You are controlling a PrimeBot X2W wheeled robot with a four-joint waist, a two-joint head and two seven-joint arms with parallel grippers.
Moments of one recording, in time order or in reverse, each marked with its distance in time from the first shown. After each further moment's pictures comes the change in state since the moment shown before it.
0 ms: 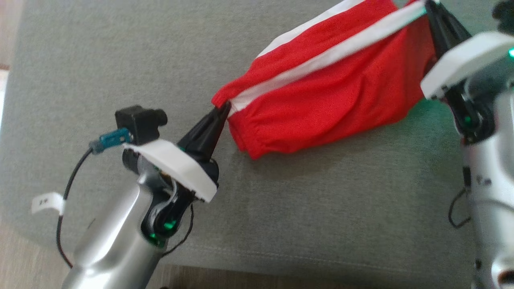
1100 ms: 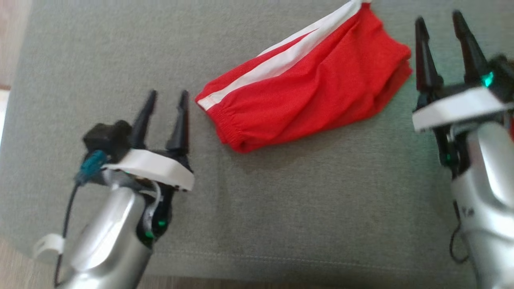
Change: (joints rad) left arm -0.010 -0.025 0.045 0.187 0.174 0.167 -0.297; right arm 0.024 -0.048 0.129 0.195 -0.062 0.000 -0.569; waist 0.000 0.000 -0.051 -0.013
